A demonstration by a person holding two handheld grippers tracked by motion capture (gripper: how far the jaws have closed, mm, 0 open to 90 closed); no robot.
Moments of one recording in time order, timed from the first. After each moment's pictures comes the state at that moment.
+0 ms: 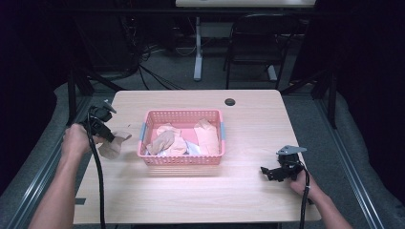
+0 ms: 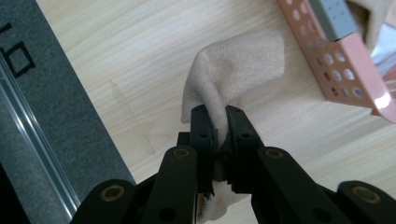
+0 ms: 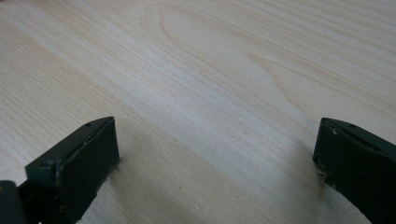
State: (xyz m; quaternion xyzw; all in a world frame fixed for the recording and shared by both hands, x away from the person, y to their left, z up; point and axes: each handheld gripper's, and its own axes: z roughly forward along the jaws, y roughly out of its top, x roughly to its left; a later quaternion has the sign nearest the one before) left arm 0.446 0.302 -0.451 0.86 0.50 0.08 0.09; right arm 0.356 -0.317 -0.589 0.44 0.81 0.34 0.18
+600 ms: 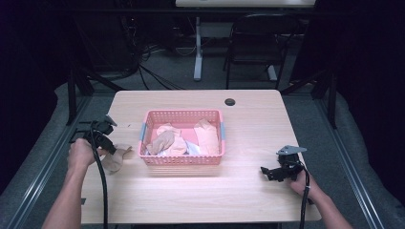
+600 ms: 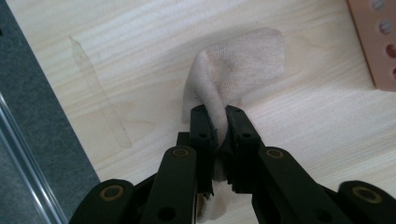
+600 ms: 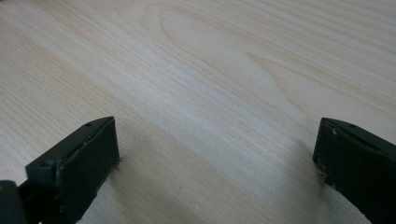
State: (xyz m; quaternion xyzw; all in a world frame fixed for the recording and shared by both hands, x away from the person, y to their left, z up) left arm 0.441 0.313 -0.505 0.84 0.54 0.05 0.08; right arm 0.356 -0.318 -0.589 0.44 0.81 0.34 0.18
